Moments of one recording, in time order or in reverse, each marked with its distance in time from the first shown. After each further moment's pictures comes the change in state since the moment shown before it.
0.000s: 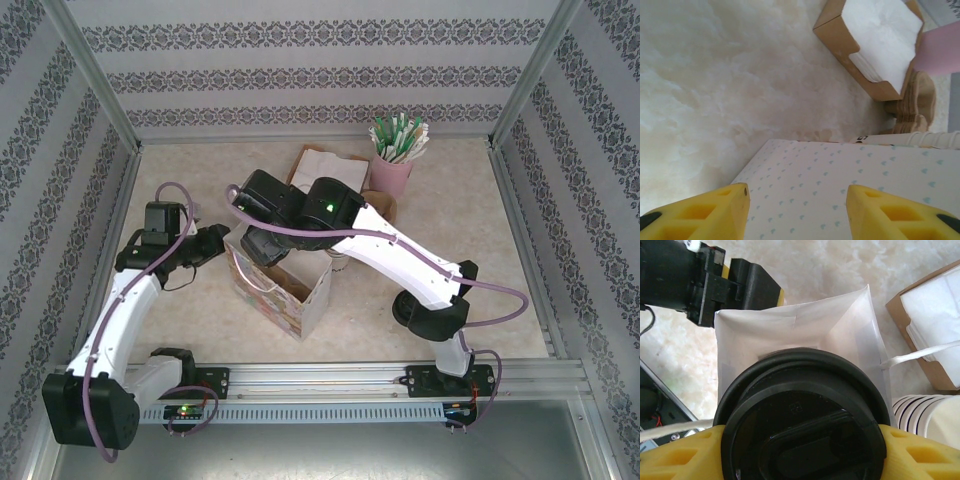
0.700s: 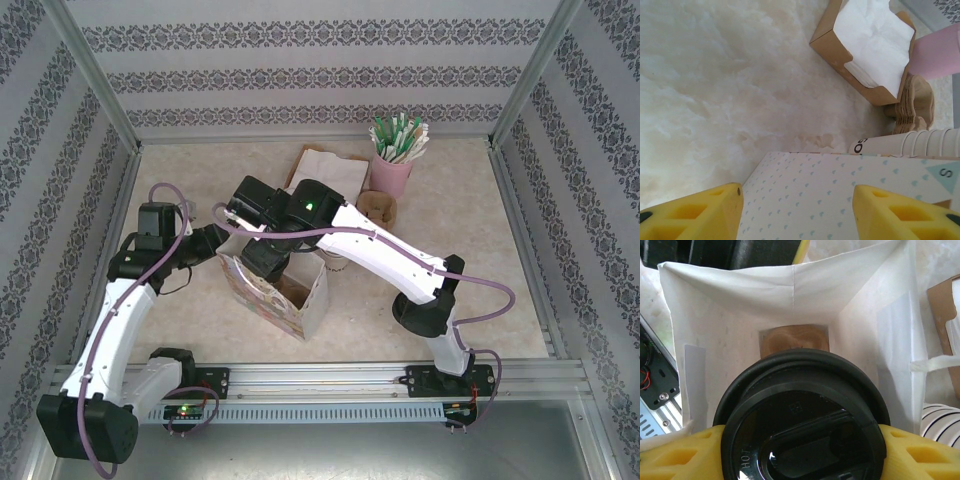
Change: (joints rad) left arm -0.007 -0.067 0.039 -0.059 -0.069 0.045; right arm -0.025 0.044 -0.072 0.005 -0.129 -0.164
